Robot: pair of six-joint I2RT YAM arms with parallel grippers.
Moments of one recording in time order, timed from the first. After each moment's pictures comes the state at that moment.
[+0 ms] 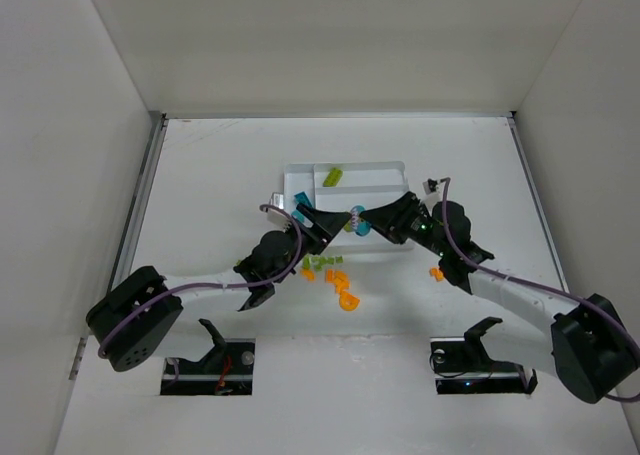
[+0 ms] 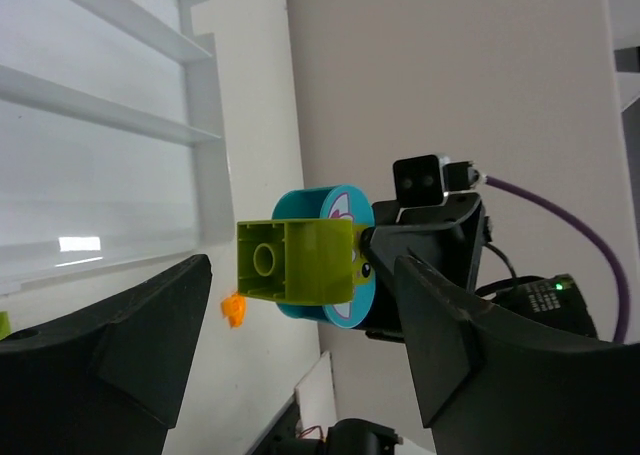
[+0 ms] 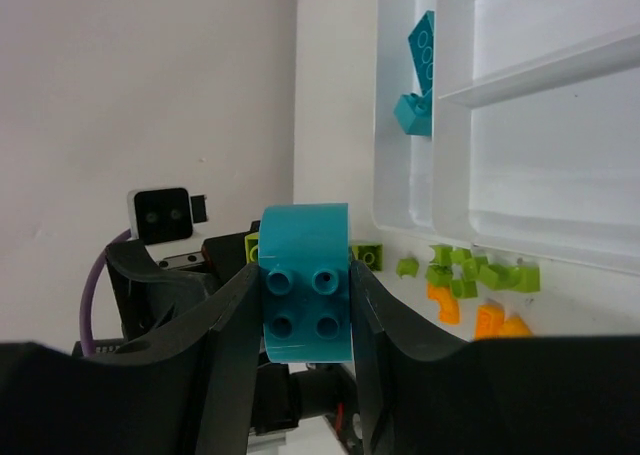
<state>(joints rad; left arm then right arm) -0.87 1.30 0.38 0.84 -0.21 -1.30 0.52 1.11 0.47 0.44 -0.25 1.22</state>
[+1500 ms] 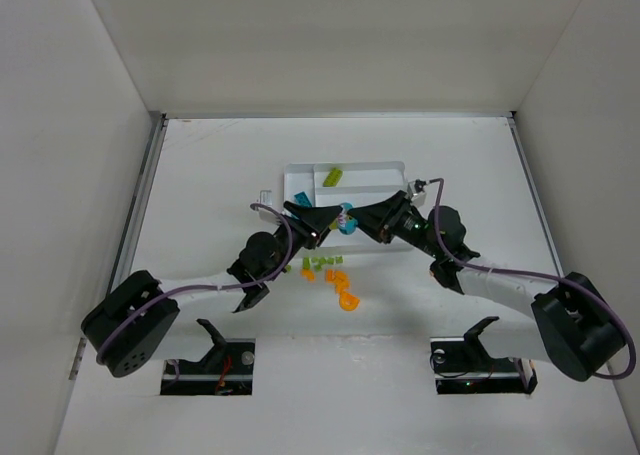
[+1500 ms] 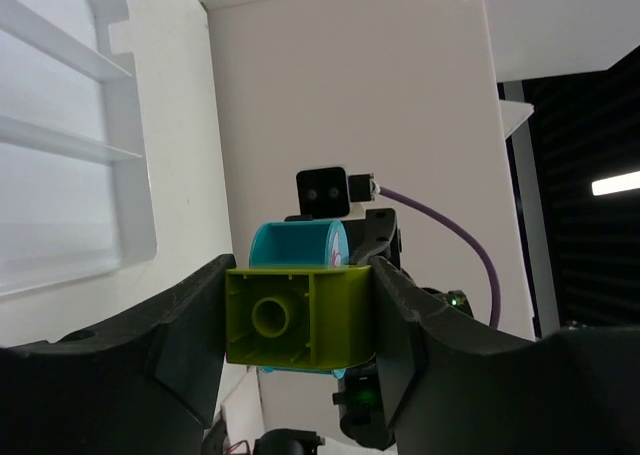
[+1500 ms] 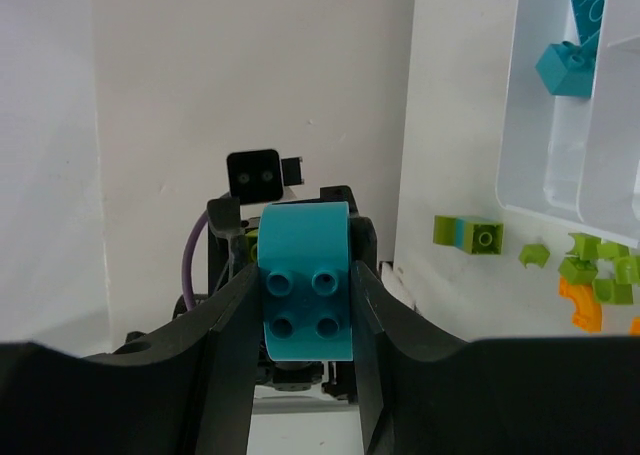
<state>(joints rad) -0.80 1.27 0.34 1.00 -0.17 -1.41 0.56 1.24 0.44 0.80 -0.33 1.45</state>
